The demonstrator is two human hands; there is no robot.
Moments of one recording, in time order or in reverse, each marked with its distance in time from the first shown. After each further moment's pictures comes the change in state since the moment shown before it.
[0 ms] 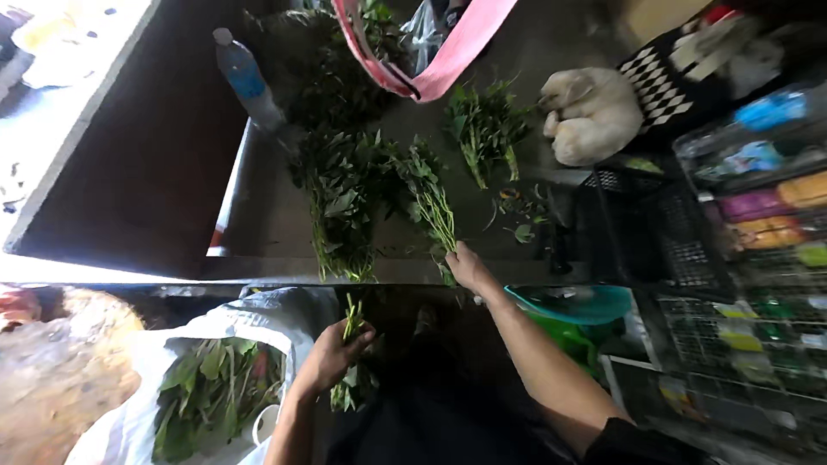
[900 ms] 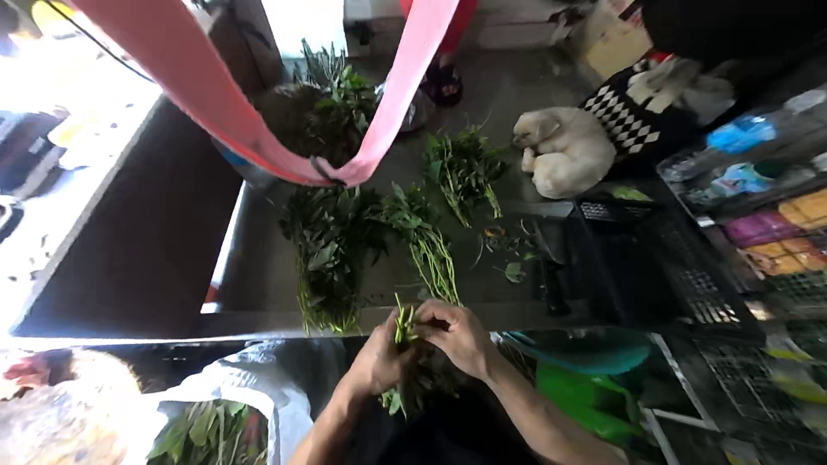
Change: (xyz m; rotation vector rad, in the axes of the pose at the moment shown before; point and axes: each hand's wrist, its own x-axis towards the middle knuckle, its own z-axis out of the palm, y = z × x) left_hand 0.086 0.118 0.057 0.002 -0.068 0.372; right_hand -0.070 -0.010 -0.033 0.510 0.091 -0.824
